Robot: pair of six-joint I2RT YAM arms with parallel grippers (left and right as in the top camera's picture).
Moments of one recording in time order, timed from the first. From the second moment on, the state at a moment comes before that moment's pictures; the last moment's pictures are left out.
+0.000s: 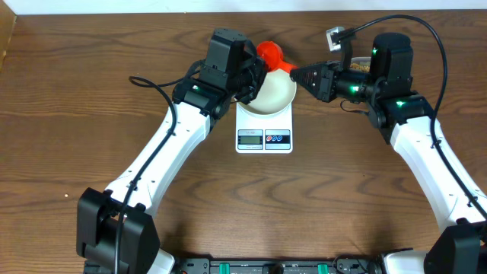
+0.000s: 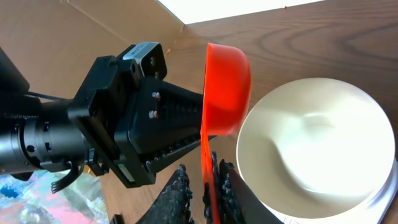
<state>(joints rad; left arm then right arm) -0.43 1.68 1.39 -0.37 0.23 -1.50 0.18 1.54 1.17 -0.12 -0.89 0.41</state>
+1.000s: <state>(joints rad) -0.44 1.68 1.39 -0.48 0.22 -1.47 0.17 1.54 1.17 -0.13 -0.79 0.41</state>
